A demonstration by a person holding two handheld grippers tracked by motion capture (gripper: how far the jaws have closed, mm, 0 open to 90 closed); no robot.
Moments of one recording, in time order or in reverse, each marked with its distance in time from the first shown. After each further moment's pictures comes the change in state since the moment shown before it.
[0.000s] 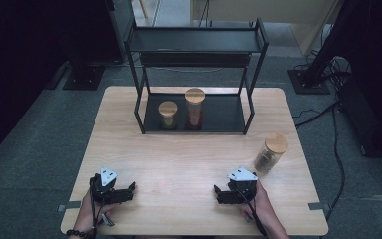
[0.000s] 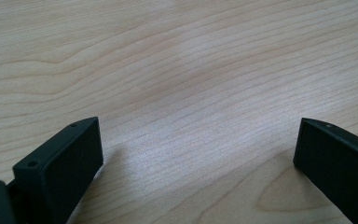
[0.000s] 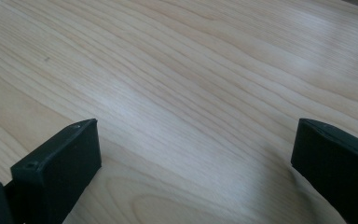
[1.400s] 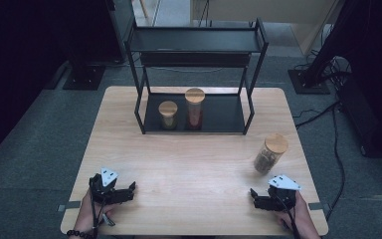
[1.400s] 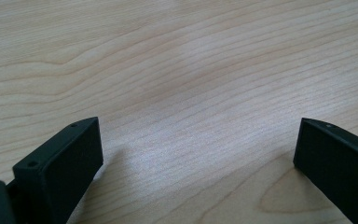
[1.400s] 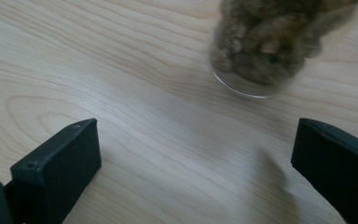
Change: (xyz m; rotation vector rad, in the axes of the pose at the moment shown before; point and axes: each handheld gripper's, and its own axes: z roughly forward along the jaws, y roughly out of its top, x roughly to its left) left arm -0.001 0.000 0.000 -0.005 0.014 -0.001; right arm -0.079 -0.053 -0.053 0.001 -0.127 0.078
